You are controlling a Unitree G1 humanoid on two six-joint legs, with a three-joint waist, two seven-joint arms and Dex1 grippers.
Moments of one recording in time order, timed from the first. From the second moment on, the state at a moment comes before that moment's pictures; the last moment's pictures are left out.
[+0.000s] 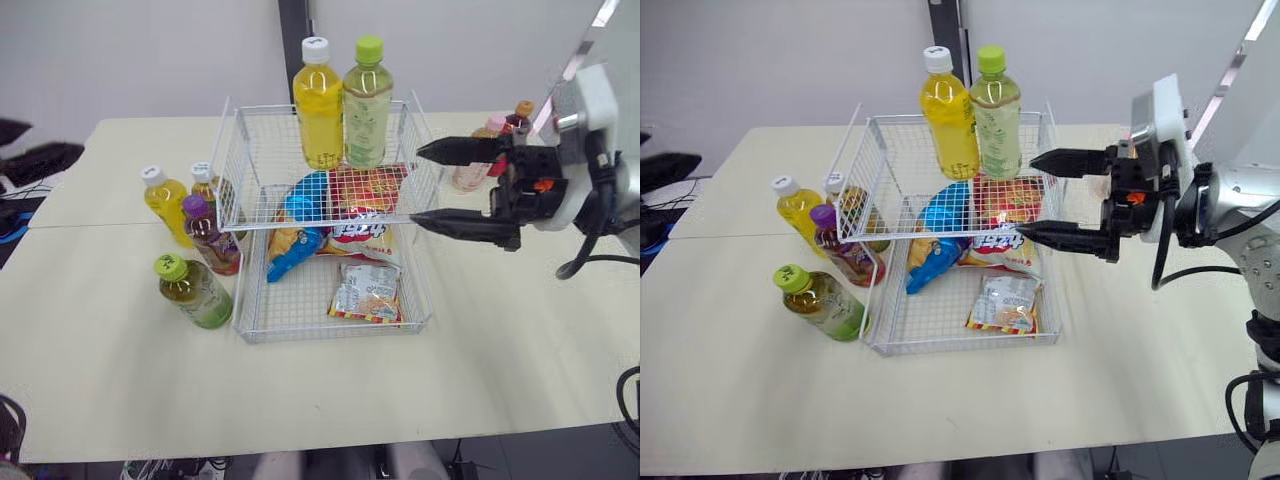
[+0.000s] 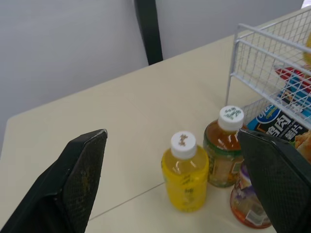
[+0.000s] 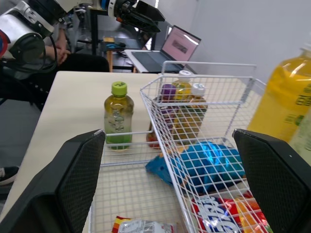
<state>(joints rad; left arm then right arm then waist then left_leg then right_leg) -0.55 1.13 0.67 0.18 -0.29 0.79 -1.09 -0.80 -0.87 -0.05 -0.34 0.89 0.74 1.00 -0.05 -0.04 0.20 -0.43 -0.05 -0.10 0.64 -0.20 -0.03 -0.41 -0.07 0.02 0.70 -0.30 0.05</state>
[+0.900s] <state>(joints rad) -0.44 0.74 0.61 -0.08 -0.42 0.75 -0.58 -0.81 -0.78 0.00 -0.35 0.79 0.74 1.04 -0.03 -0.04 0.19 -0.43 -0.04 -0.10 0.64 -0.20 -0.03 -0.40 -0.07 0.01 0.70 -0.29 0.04</state>
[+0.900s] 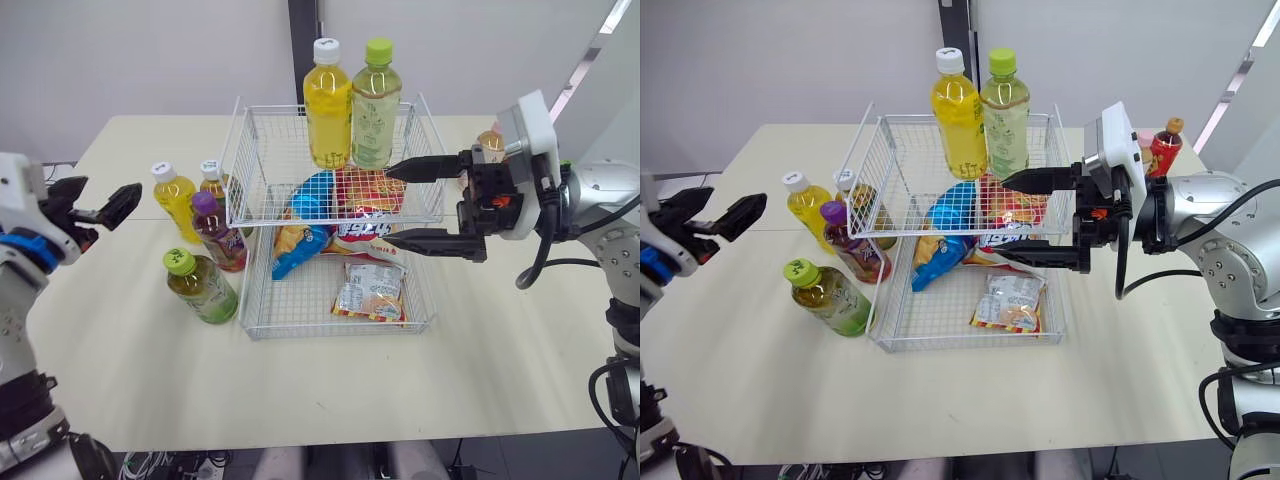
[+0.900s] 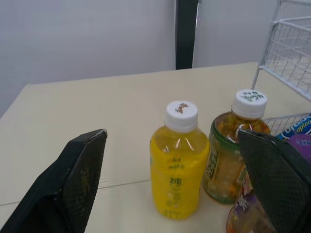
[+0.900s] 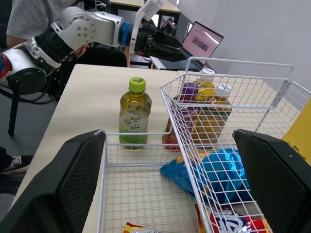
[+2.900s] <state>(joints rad) -1.44 1.11 0.08 0.67 -0.27 0.73 -1.04 -0.75 -0.92 -0.18 -0.39 0.87 0.84 0.92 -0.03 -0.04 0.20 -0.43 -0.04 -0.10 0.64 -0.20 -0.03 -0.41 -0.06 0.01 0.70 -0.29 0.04</state>
